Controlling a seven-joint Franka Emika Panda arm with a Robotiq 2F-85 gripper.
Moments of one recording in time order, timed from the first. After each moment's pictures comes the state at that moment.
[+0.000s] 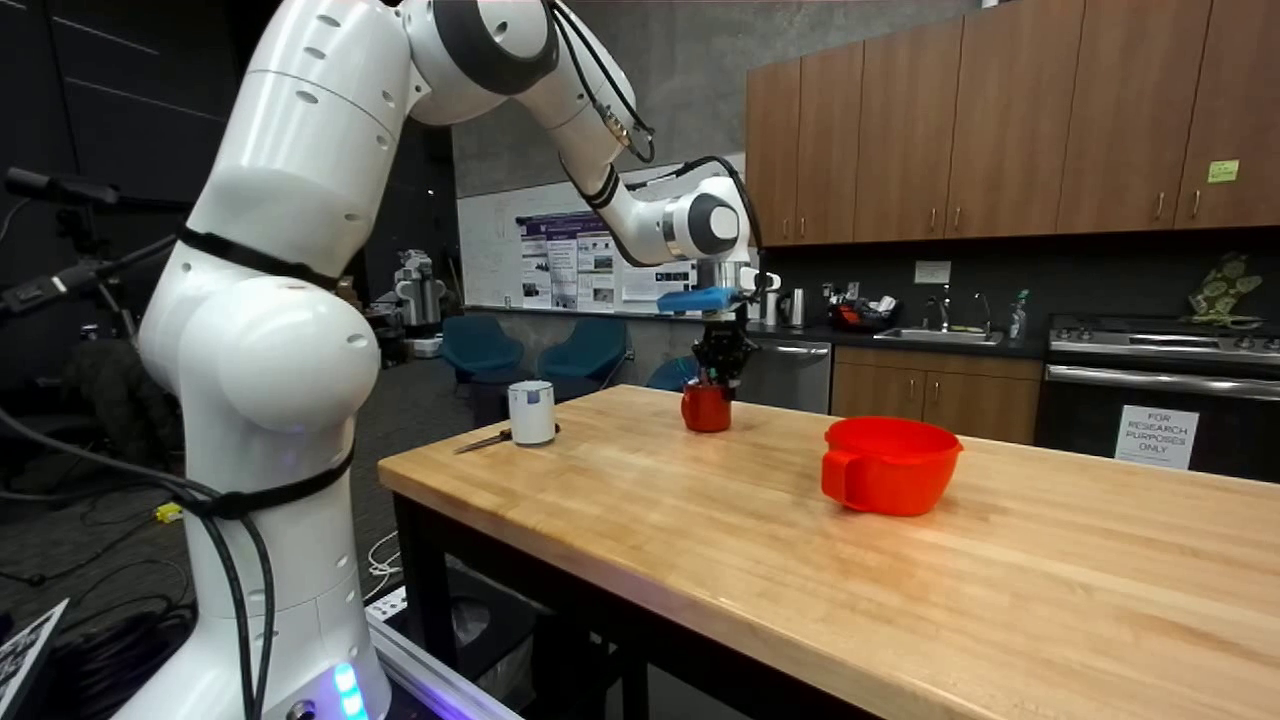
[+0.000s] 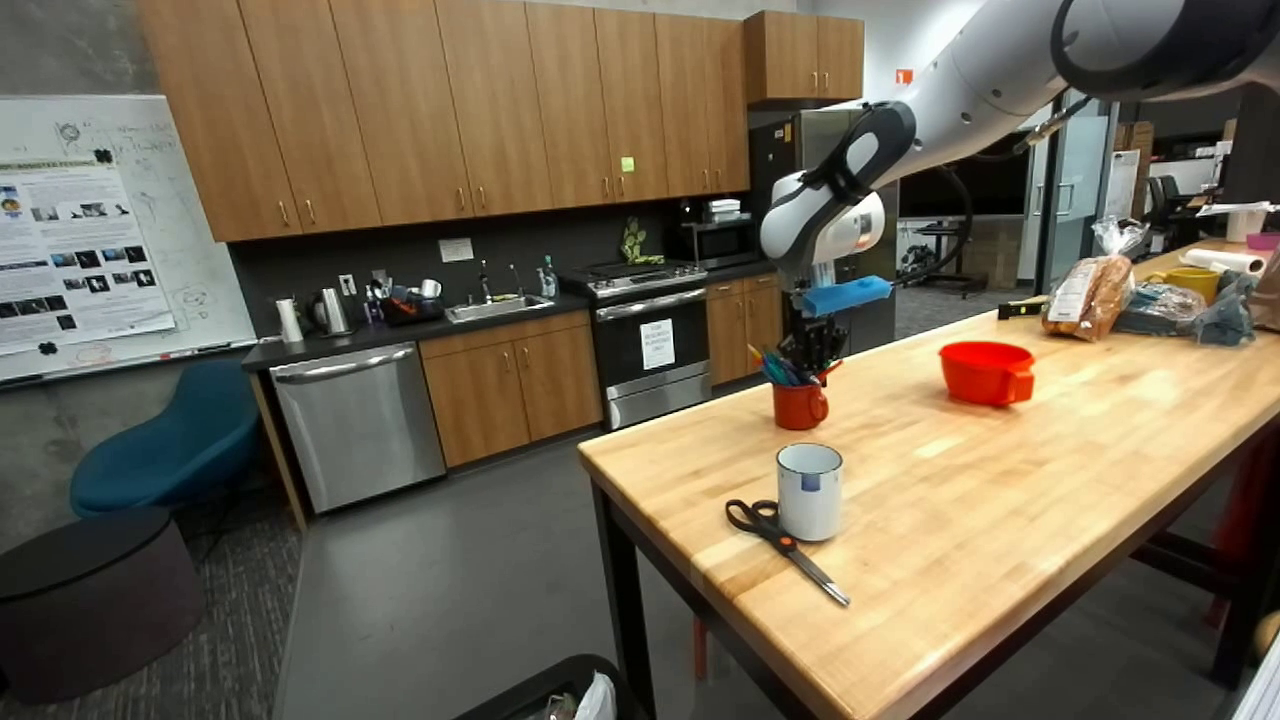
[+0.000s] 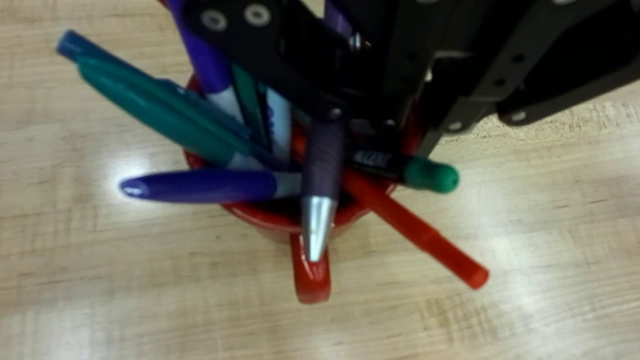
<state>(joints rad) -0.08 0.38 -0.10 -1.77 -0.05 2.12 0.10</state>
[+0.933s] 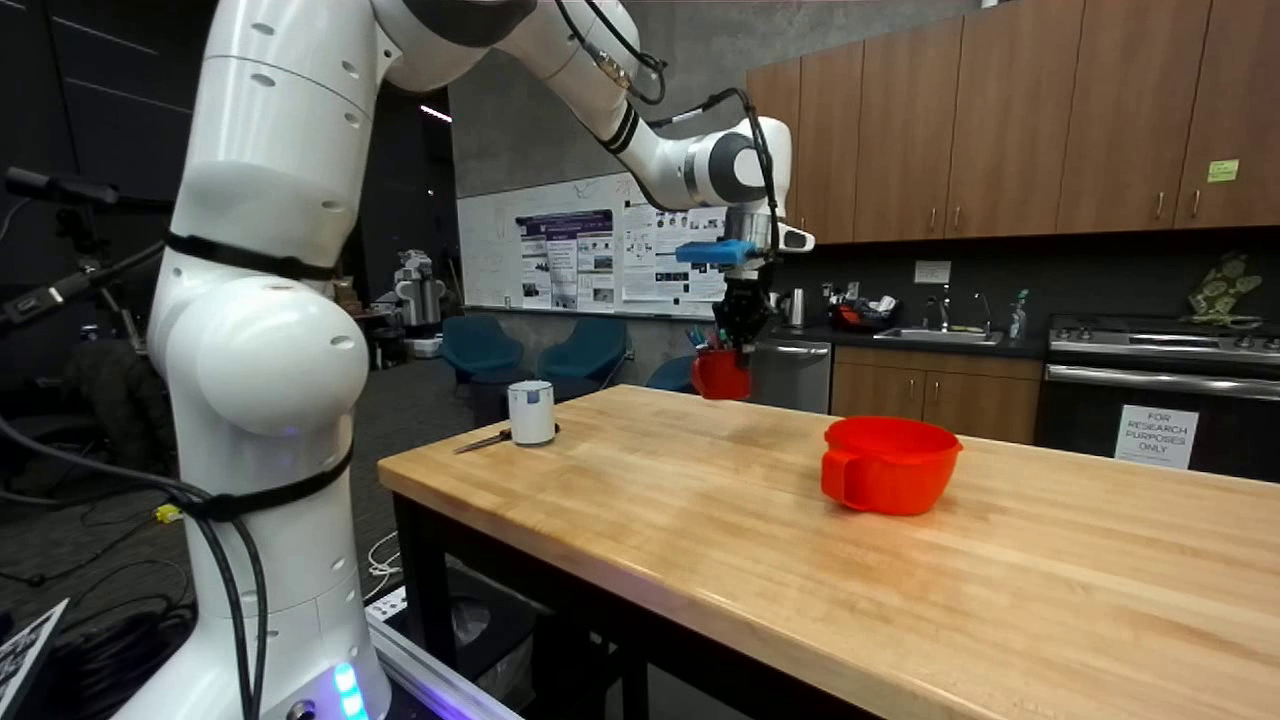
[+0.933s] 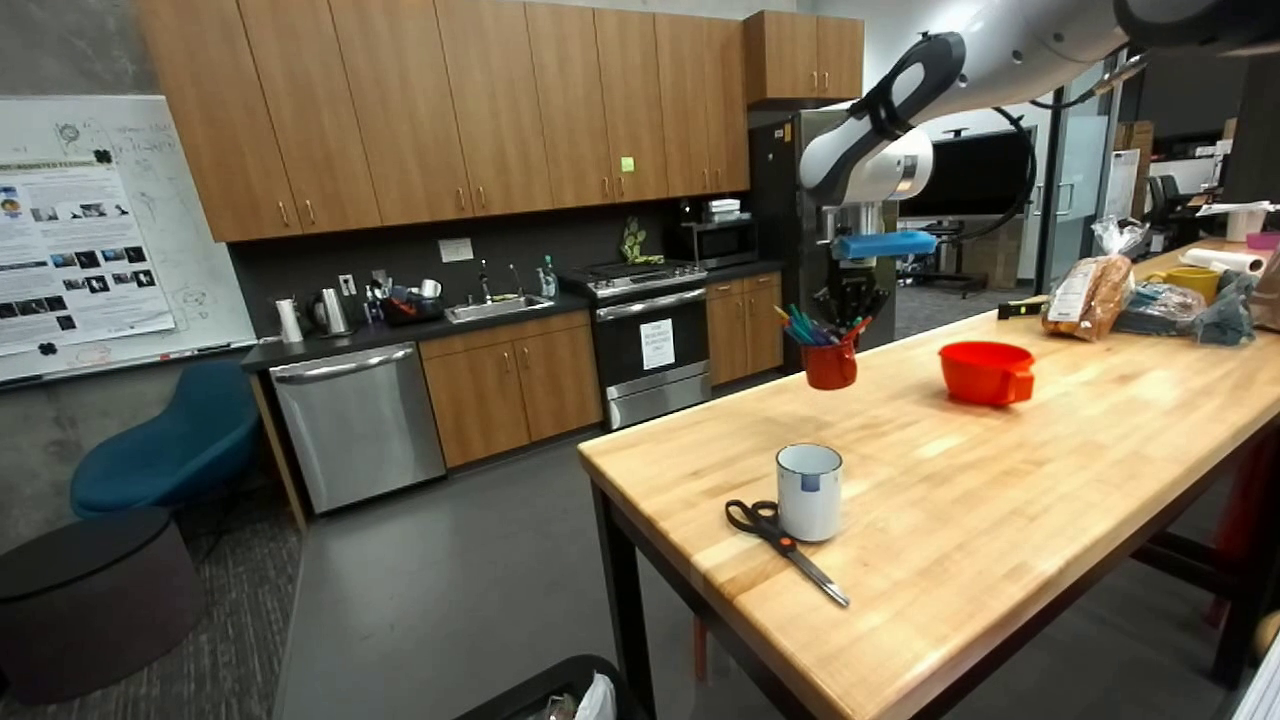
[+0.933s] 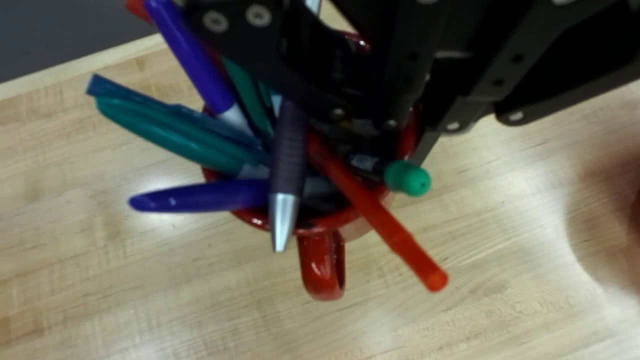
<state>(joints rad) -0.17 0.25 -0.13 -1.77 0.09 1.97 0.09</state>
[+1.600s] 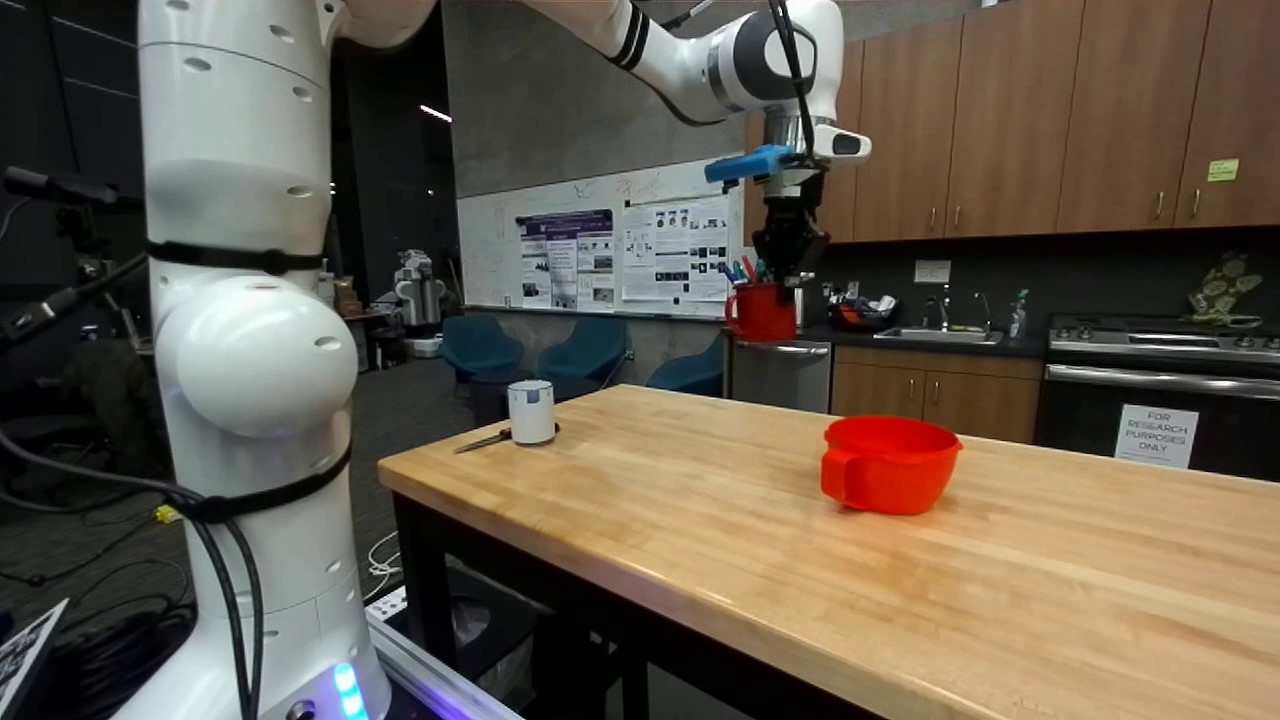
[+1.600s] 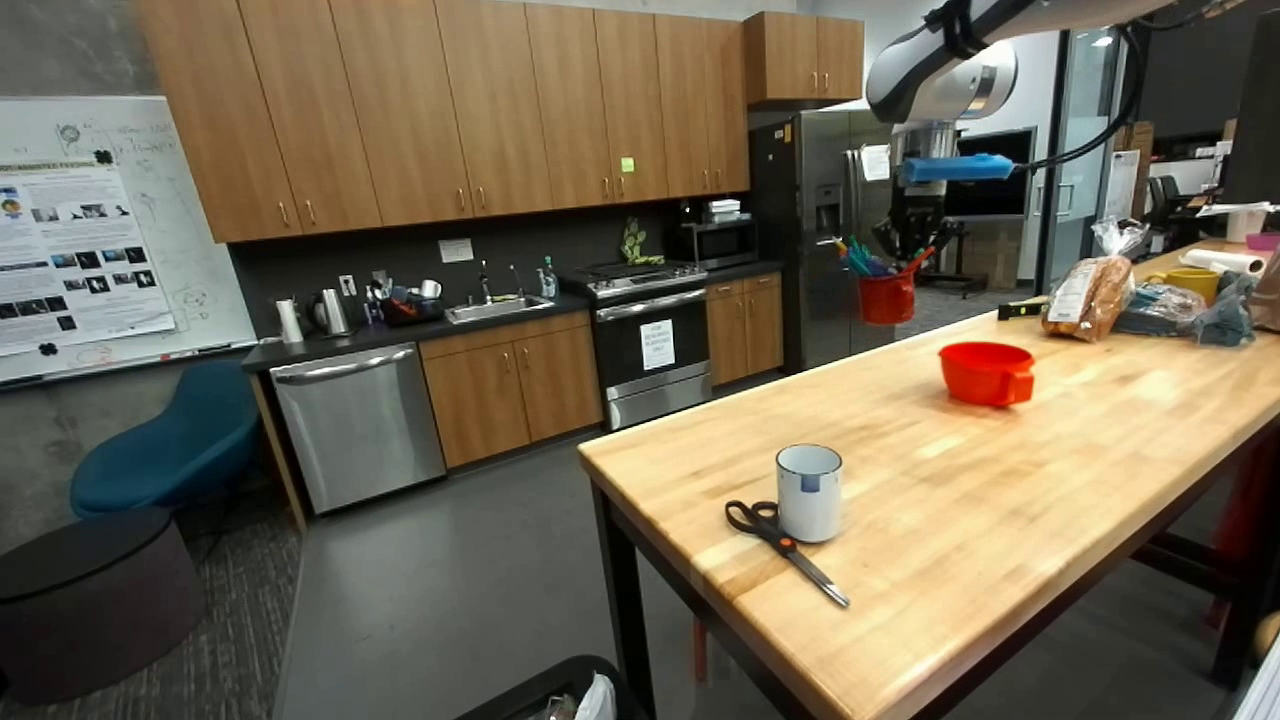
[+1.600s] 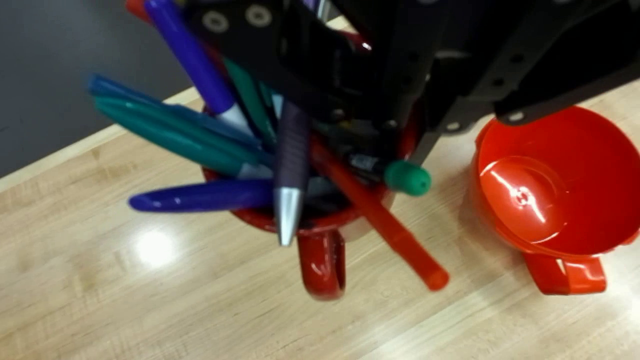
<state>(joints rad) -0.24 0.09 -0.23 -1.73 0.09 1.82 0.09</state>
